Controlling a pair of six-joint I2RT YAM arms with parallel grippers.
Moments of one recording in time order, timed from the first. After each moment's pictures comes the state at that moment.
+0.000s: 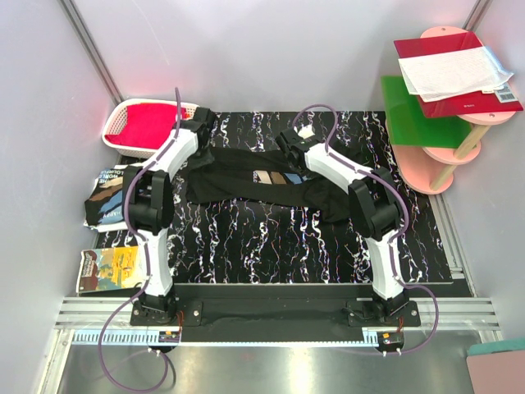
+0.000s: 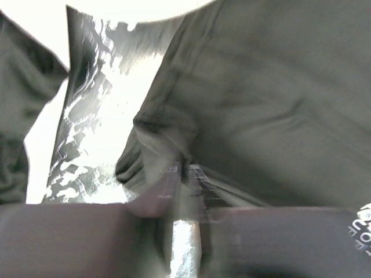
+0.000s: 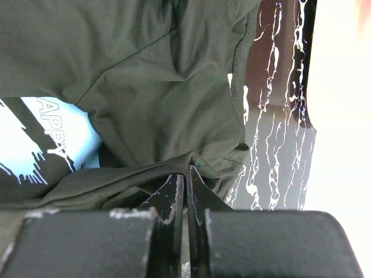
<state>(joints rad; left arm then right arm) -0.22 2.08 1.76 -0.91 -0.37 -0.61 0.55 2.15 1.77 -0.87 0.79 0.25</state>
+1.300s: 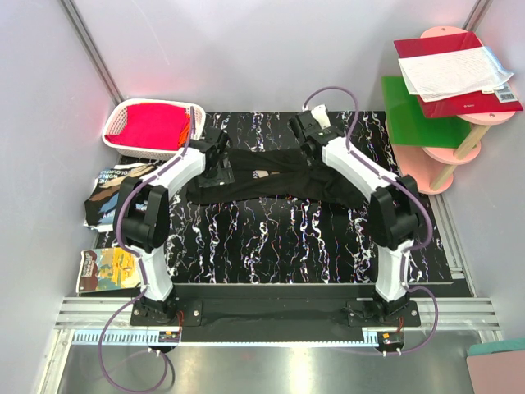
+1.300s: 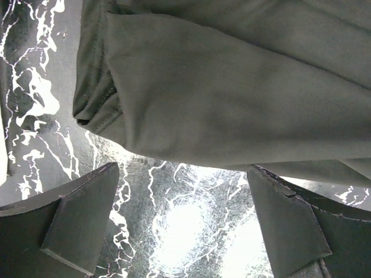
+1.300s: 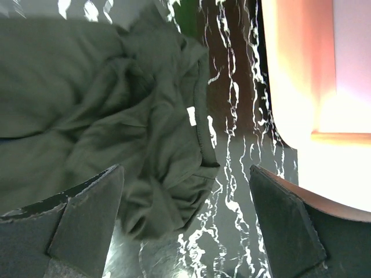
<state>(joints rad) -0.34 1.89 1.46 -0.82 -0.29 -0.58 0.51 2.00 1.75 -0.77 0.80 0.18</state>
